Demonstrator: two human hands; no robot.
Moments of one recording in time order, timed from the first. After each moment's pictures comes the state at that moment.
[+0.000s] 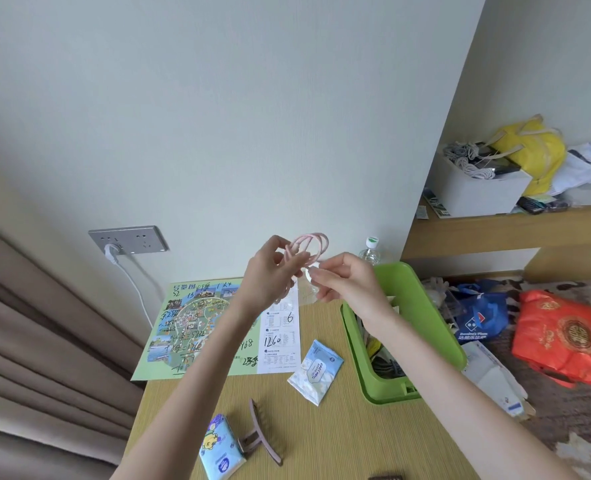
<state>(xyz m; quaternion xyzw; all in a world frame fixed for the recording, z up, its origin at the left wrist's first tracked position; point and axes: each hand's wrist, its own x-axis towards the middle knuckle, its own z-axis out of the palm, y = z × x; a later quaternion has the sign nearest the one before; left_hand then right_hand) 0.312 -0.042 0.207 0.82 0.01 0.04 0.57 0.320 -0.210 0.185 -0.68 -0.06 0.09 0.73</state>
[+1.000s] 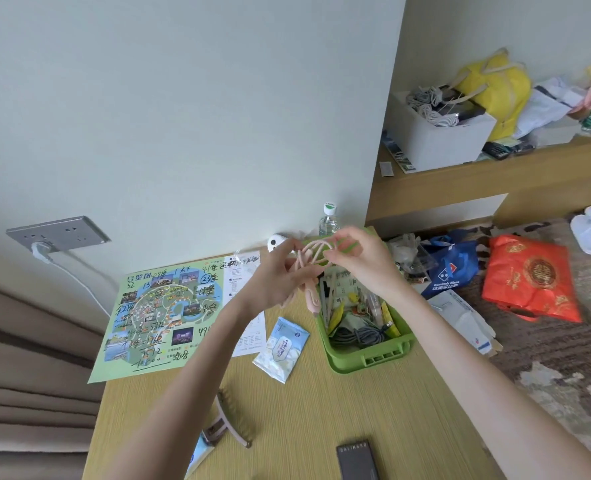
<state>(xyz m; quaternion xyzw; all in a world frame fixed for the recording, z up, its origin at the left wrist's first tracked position) 0.332 -0.127 0.162 0.81 -0.08 -0.13 0.56 0.349 -0.313 0.150 -0.85 -0.04 0.00 0.53</state>
